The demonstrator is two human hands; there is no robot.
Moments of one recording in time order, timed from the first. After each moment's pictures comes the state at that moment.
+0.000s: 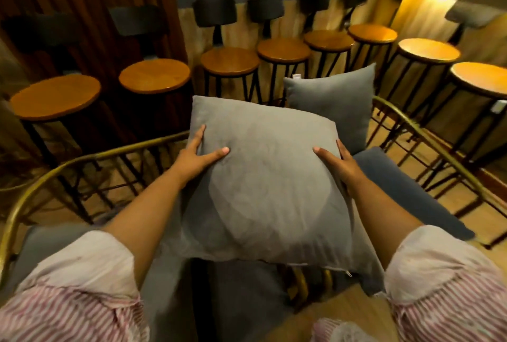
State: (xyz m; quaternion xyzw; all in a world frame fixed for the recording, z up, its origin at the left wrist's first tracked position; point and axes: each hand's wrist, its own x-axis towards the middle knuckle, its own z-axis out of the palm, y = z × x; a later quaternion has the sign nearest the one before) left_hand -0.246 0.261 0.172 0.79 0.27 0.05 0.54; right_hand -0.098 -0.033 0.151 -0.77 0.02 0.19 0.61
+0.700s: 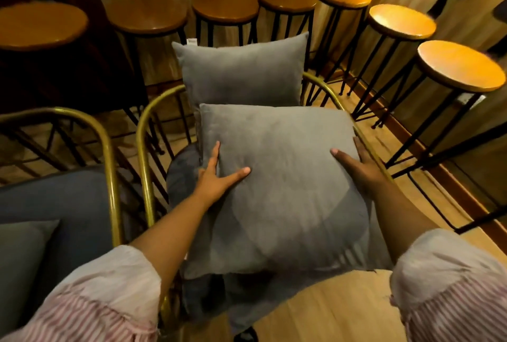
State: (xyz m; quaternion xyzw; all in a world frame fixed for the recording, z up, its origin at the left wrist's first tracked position) left_hand 0.020 -0.047 0.045 0.74 0.34 -0.02 0.58; right_hand 0.174 -0.319 0.093 -0.84 0.02 0.20 0.50
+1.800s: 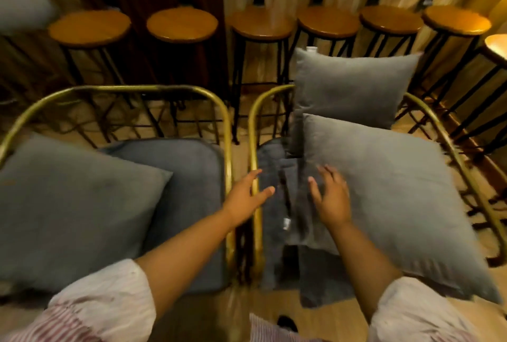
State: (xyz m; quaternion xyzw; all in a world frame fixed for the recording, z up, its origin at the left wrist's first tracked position) left_hand -0.189 0.005 0.077 0.78 0.35 0.05 0.52; right_hand -0.033 -0.134 0.037 -0.90 -0.30 0.06 0.32
